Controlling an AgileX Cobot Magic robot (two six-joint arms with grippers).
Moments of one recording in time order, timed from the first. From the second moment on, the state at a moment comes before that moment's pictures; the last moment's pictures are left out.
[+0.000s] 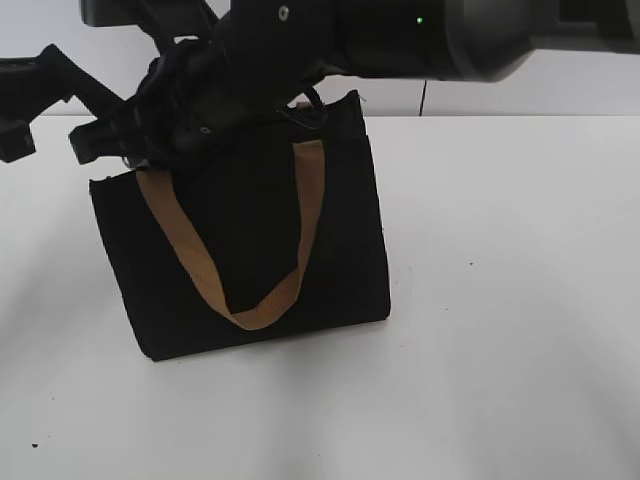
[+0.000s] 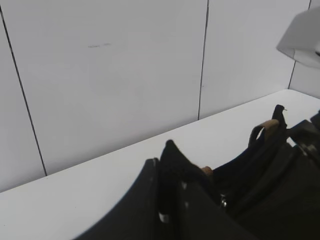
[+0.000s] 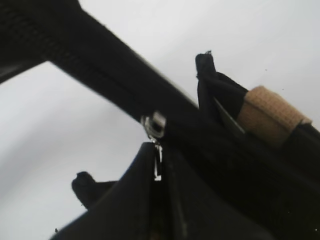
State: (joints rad) left arm -0.03 1.29 -0.54 0.86 -0.78 -0.58; right arm 0.82 2.01 -1.59 0.33 0.39 -0.13
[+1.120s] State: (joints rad) left arm -0.04 1.29 -0.54 0.80 -0.56 -0.58; right arm 0.69 1.89 -1.59 0.39 0.60 -0.12
